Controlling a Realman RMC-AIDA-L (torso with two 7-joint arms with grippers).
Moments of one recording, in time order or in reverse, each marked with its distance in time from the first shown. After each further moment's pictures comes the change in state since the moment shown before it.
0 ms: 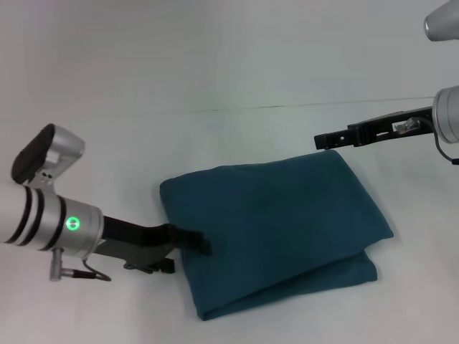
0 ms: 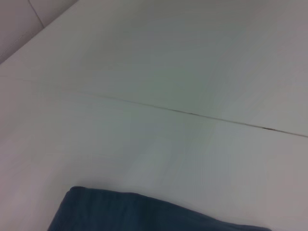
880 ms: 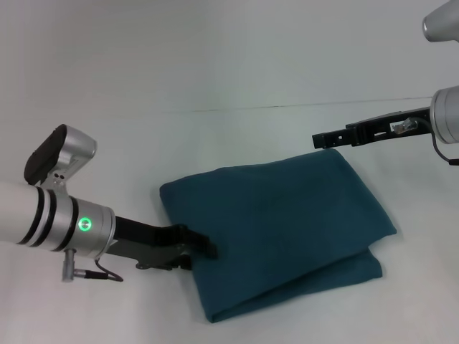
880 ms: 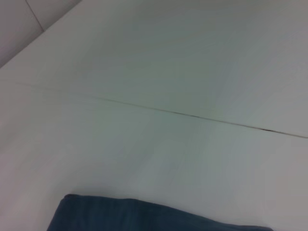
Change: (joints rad) left arm -0.016 -0.013 -0.022 -0.024 -0.005 -0.009 0.020; right arm -0.004 0.003 -0.005 0.006 0.010 0.017 -0.001
